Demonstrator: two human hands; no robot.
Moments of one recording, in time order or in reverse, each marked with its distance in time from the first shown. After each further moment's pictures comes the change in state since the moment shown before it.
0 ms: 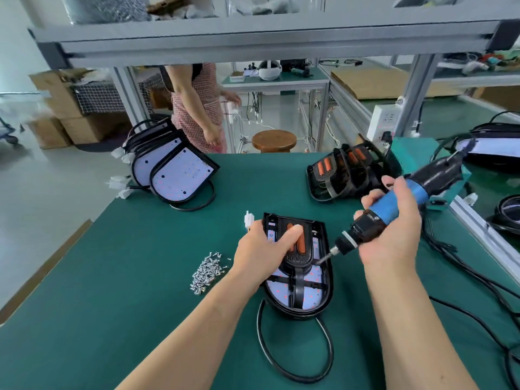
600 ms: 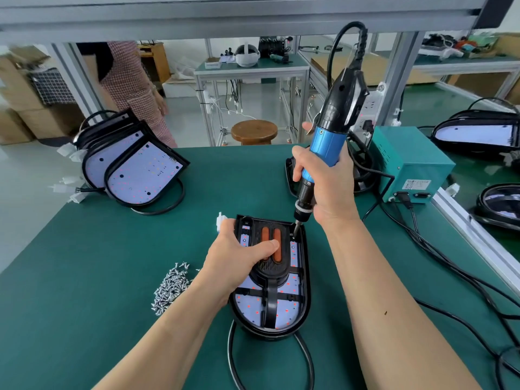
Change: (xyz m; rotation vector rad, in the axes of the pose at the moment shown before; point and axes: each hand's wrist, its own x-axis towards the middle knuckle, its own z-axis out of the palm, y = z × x) left_hand 0.017 -0.014 0.004 -0.262 -0.093 -0.053; right_hand 0.043 0.025 0.052 -0.447 -0.433 -0.235
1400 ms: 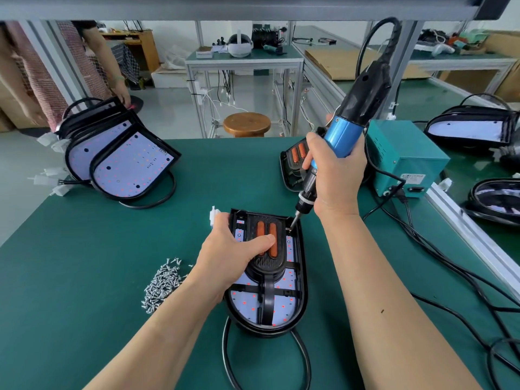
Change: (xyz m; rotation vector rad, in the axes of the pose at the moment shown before) left_hand -0.001 0.000 -0.001 0.023 0.006 0.004; right_hand 0.006 0.003 -0.001 -0.052 0.289 -0.024
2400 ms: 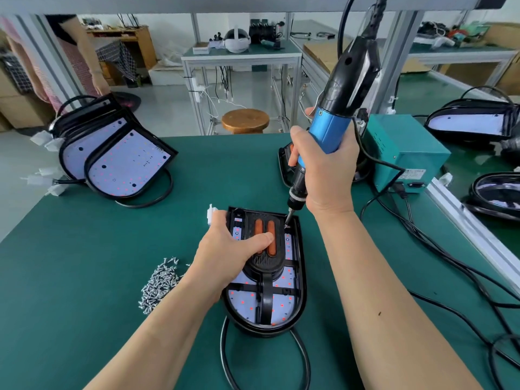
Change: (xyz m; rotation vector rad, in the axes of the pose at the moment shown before) left_hand 0.000 0.001 -0.001 0.022 -0.009 0.002; right_hand -0.010 -0.011 0.010 0.007 -0.122 -0.071
